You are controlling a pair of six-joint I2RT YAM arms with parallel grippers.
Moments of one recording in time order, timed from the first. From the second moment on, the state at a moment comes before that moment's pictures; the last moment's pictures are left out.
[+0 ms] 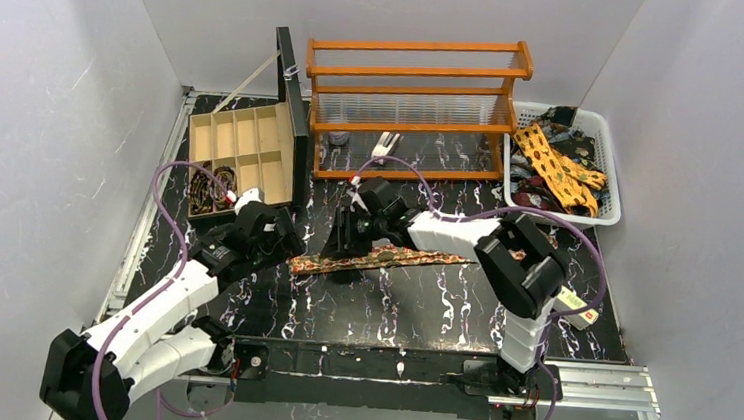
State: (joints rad) left arm -0.52 0.91 0.60 -0.53 -0.19 -0.83; right arm 0.86 1.83 1.11 -0.03 -0.47 0.80
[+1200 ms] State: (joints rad) left arm -0.32 0.91 0.47 -0.52 -0.03 -0.83; right arm 0.91 2.02 1.26 -0.10 -0.49 0.80
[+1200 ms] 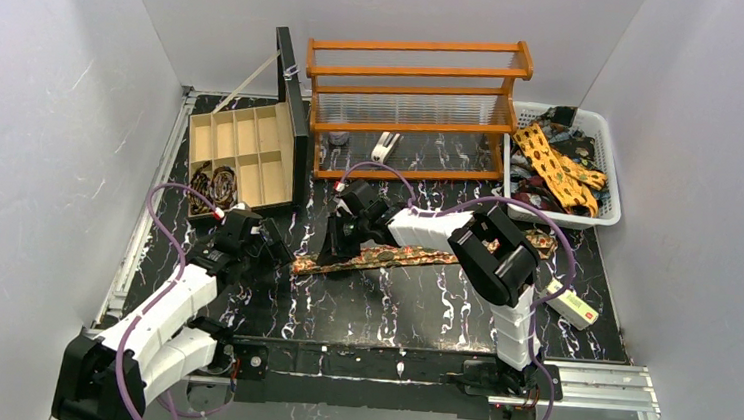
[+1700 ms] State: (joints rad) left arm -0.32 0.91 0.45 -0.48 -0.01 -0.81; right arm 0.89 2.00 1.26 -0.14 -0.48 0.78
